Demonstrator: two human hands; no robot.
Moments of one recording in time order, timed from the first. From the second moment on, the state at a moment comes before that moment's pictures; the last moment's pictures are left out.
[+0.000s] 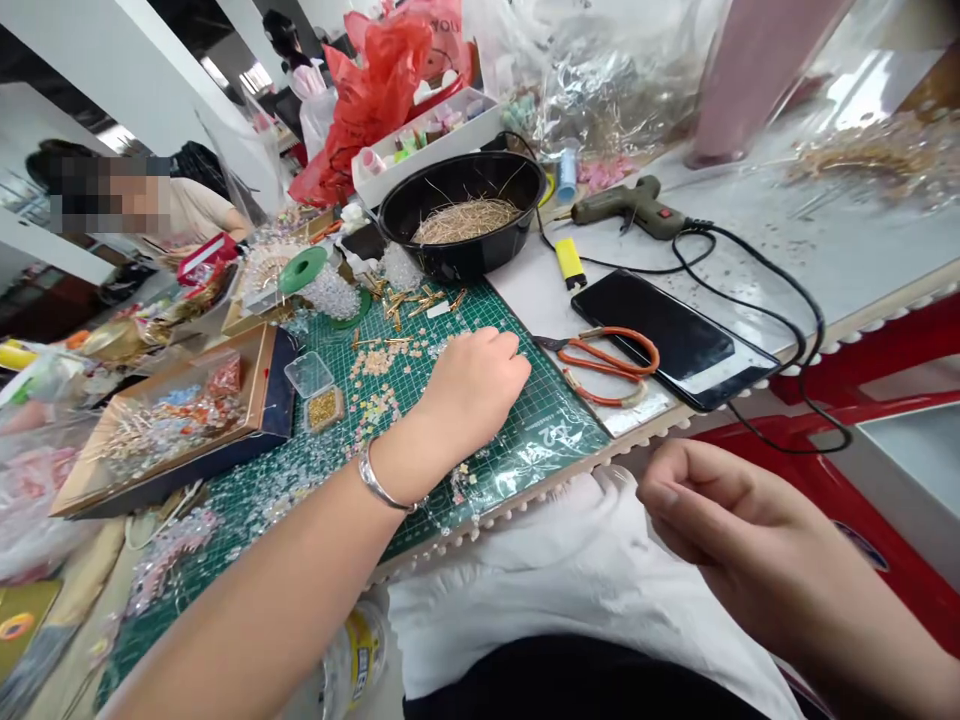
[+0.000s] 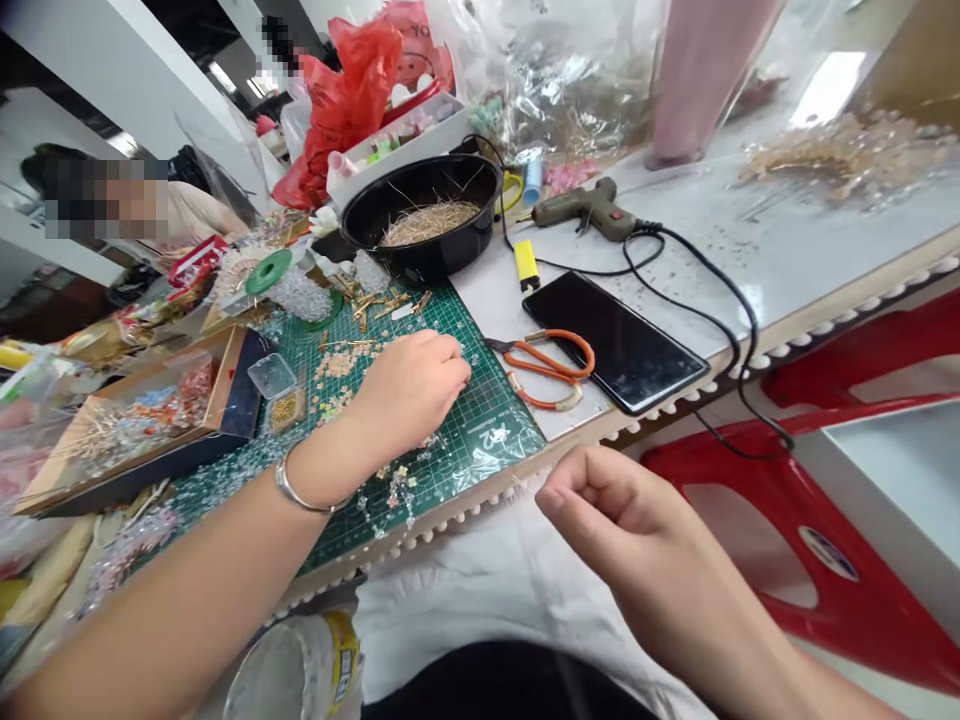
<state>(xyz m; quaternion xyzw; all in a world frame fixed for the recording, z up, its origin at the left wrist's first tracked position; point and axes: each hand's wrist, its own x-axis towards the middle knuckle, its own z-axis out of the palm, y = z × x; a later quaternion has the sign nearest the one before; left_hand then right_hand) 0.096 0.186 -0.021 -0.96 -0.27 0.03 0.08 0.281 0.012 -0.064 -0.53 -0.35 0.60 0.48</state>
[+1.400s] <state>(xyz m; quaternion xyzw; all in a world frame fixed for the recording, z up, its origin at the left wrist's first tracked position) 0.014 -0.020 -0.001 -0.19 -0.37 -0.34 -0.85 0.192 -0.056 -0.012 -0.50 -0.71 0.27 0.41</state>
